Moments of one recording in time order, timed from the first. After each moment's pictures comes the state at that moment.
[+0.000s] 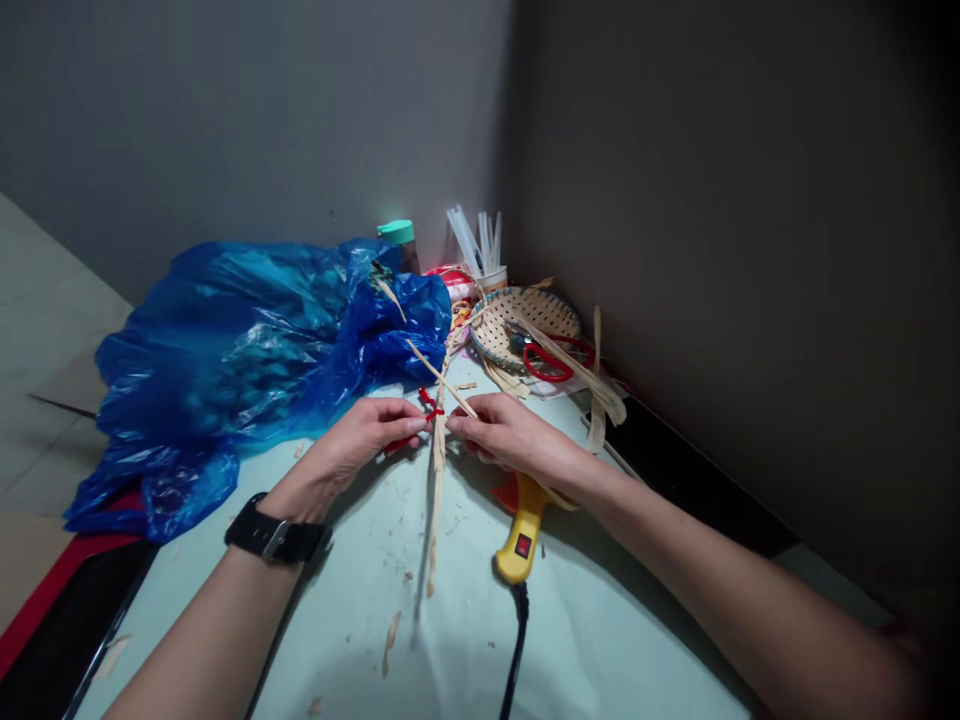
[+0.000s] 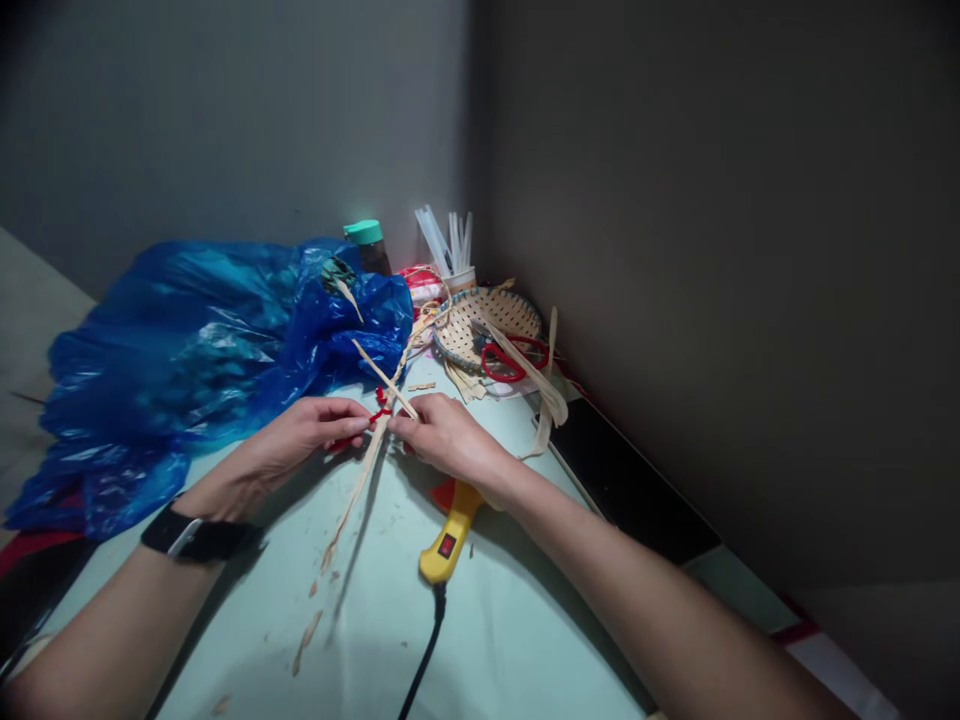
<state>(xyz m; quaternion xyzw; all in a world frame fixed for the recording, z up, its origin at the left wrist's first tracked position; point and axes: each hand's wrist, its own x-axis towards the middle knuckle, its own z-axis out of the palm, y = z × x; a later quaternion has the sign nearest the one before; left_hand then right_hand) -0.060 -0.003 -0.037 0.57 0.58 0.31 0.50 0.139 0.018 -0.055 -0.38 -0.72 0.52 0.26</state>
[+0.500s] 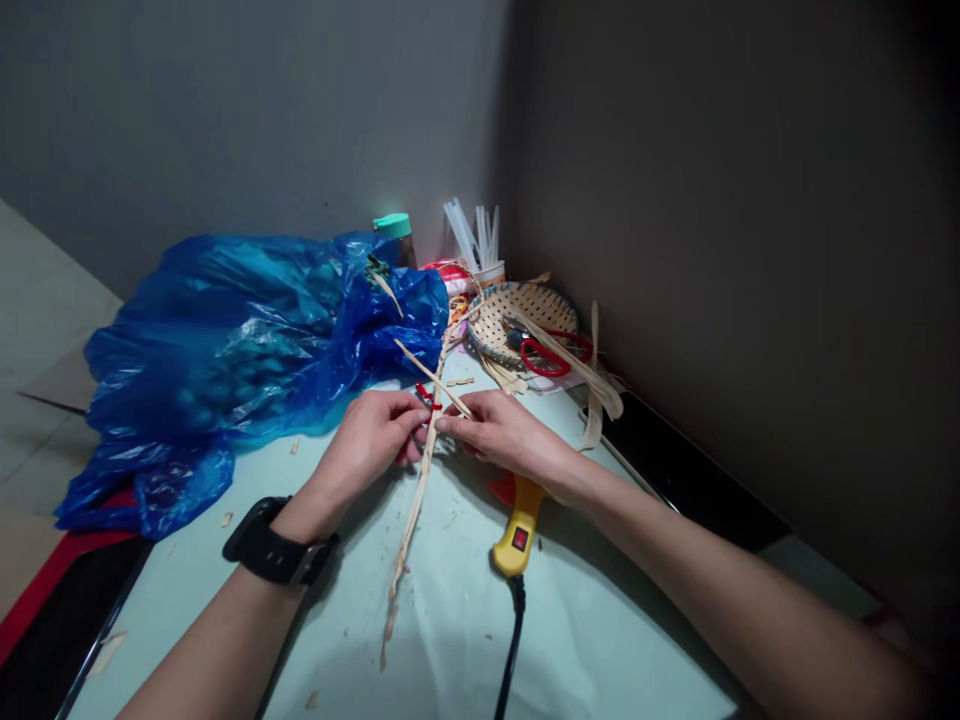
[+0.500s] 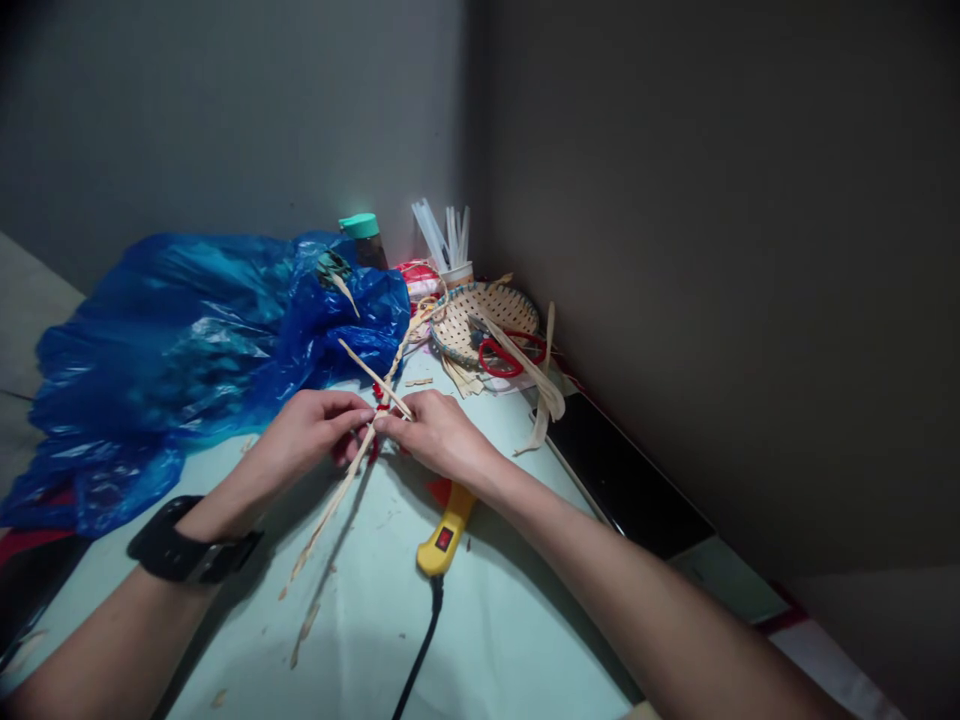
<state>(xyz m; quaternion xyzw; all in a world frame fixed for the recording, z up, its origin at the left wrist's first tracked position) -0.039 -0.010 -0.031 0.60 0.62 0.32 0.40 0.134 0.018 -0.056 -0.39 -0.75 0.48 0.26</state>
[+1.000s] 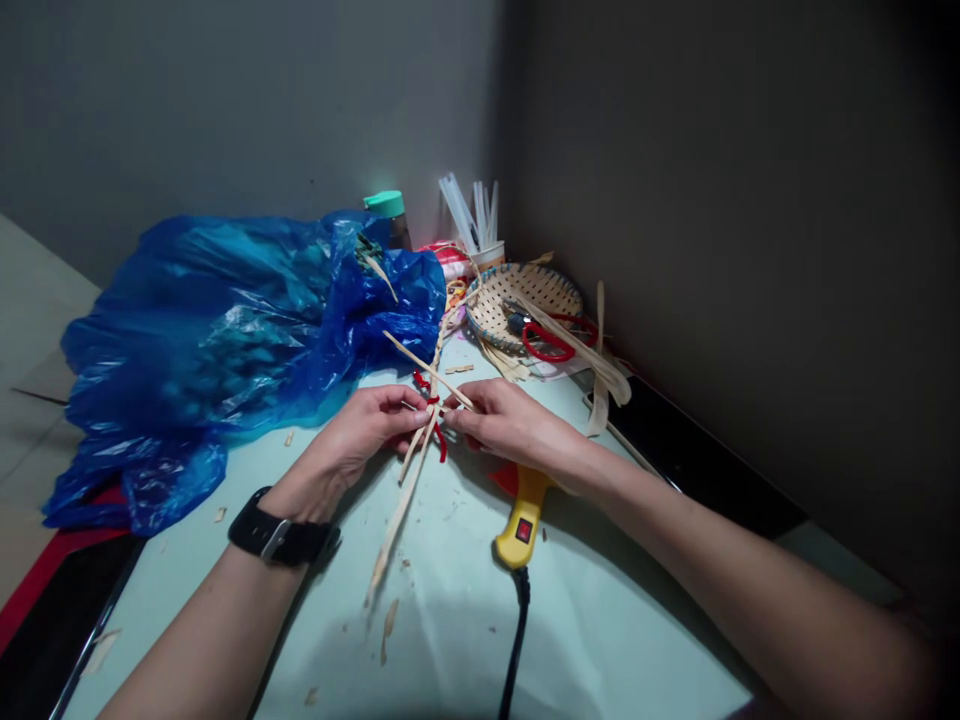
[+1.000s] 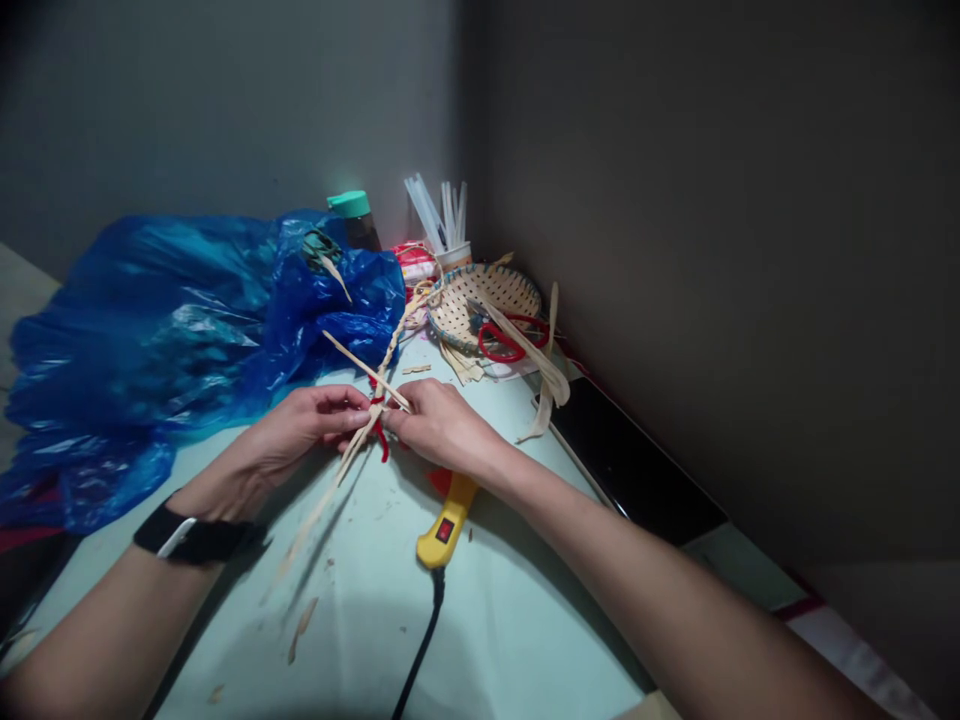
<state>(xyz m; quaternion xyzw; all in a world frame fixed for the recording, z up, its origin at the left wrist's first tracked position) -0.049 -0.005 -0.045 0.49 0.57 0.35 0.56 0.140 0.014 -0.045 -0.40 -0.77 0.45 0.22</state>
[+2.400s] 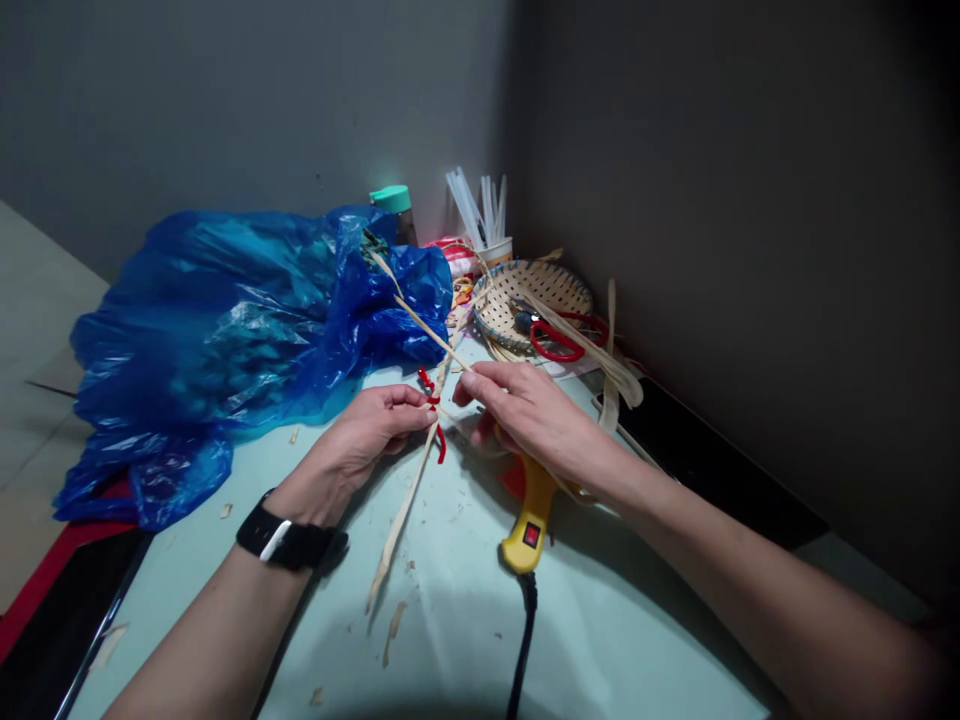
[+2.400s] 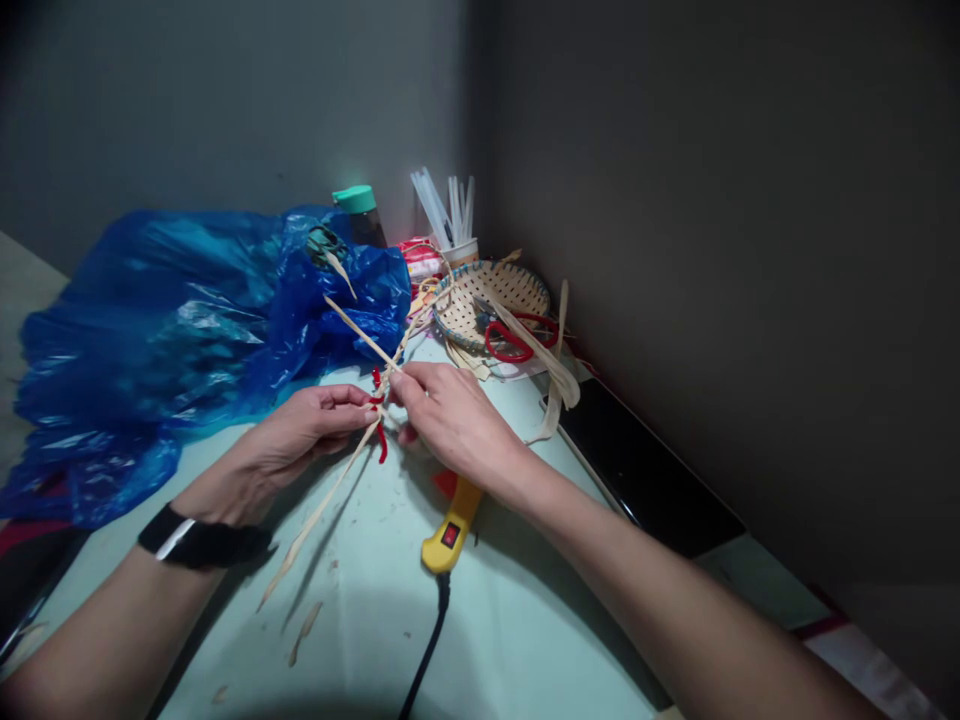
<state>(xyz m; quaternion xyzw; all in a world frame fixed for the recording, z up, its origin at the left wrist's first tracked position) -0.045 -0.007 -0.043 0.45 0.61 0.35 0.55 0.145 0.007 -0.027 -0.40 -0.76 0.42 0.29</state>
